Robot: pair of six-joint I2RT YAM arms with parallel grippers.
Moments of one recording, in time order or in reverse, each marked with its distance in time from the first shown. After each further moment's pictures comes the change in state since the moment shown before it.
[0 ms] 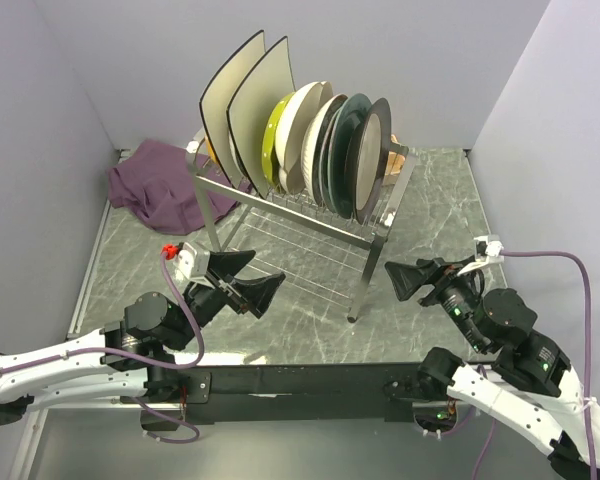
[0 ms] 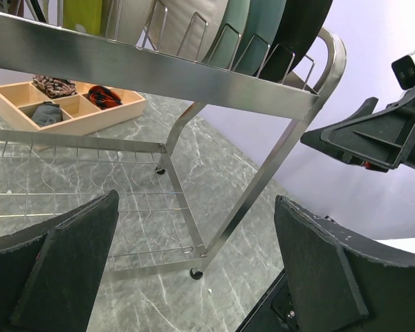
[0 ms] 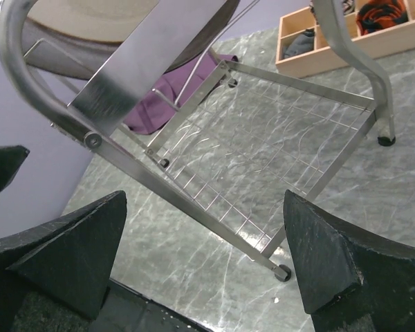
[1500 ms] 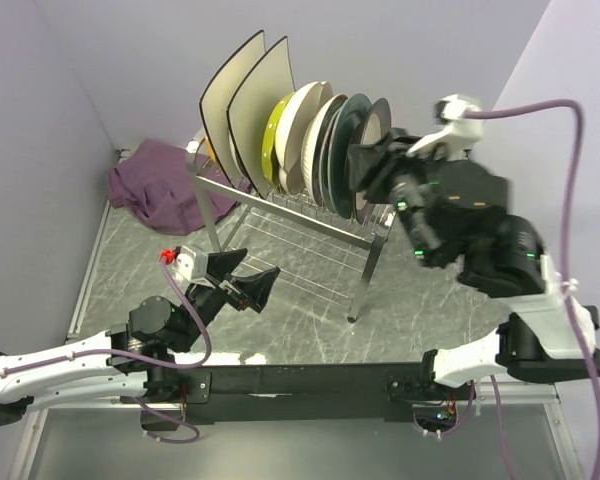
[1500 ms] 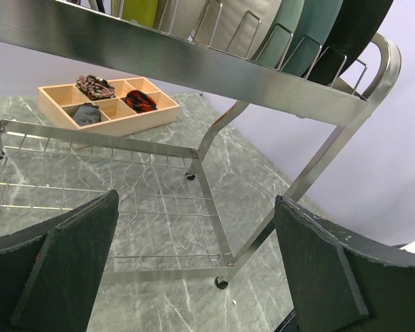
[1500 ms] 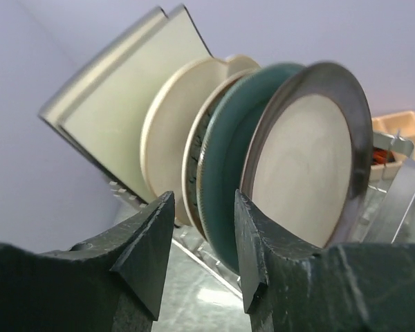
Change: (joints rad) left arm 0.000 -0.010 -0.066 0.070 -0.115 0.040; right arm 0.375 0.991 1.278 -0.138 0.547 -0.196
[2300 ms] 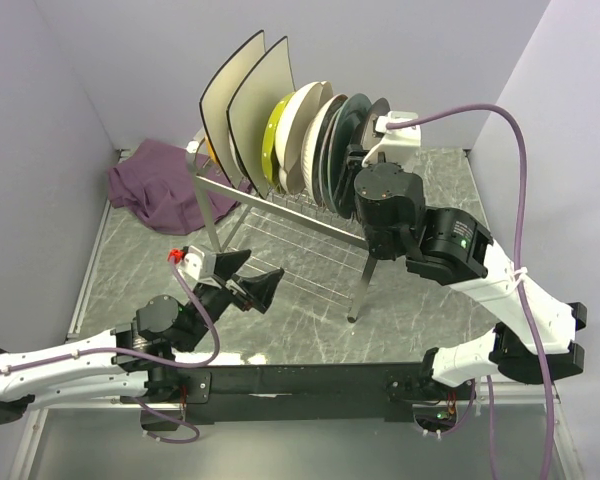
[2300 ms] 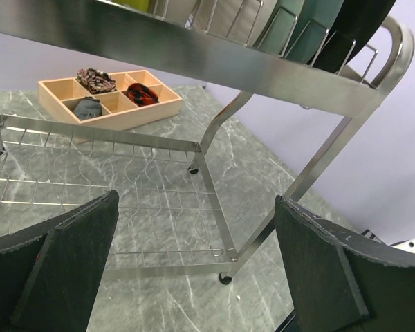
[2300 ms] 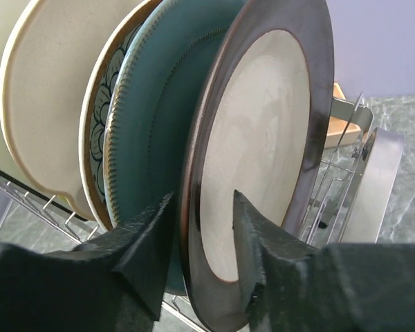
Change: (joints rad) left arm 0.000 0.031 0.000 0.006 0.002 0.000; right arm -0.118 0.045 -0.192 -0.076 0.040 0.019
